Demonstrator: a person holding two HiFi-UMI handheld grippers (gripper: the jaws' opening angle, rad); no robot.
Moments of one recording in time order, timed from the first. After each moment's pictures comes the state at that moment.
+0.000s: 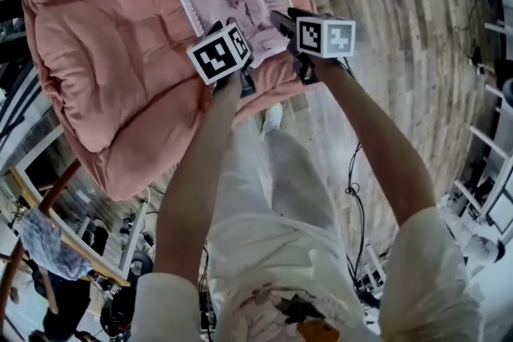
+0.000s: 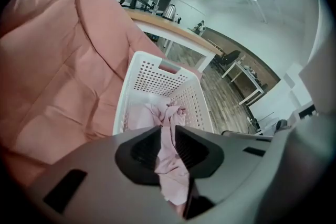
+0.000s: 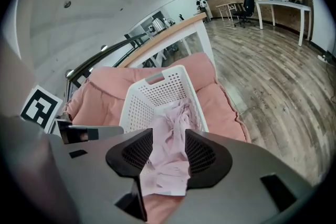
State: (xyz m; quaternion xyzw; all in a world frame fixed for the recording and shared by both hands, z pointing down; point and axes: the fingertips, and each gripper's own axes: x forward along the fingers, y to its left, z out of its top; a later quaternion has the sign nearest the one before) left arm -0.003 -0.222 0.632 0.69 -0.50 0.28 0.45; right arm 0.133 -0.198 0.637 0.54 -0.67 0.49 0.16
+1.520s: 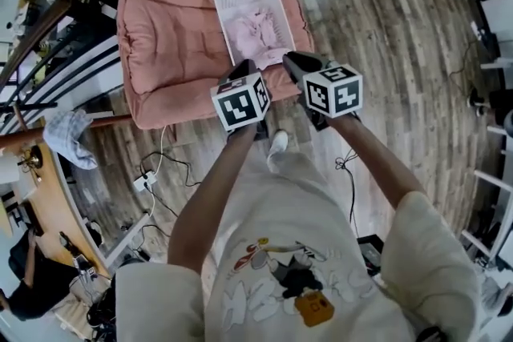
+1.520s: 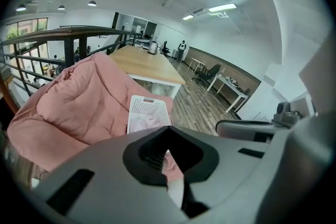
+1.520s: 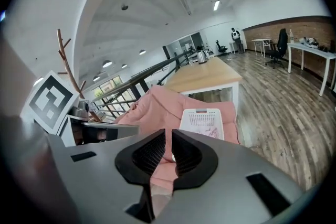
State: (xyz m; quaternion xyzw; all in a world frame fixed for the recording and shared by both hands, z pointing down) left arm -0.017 -0.070 0.377 0.75 -0.51 0.21 0.36; right arm 0.077 -0.058 0.363 0.48 -0.80 0.32 0.15
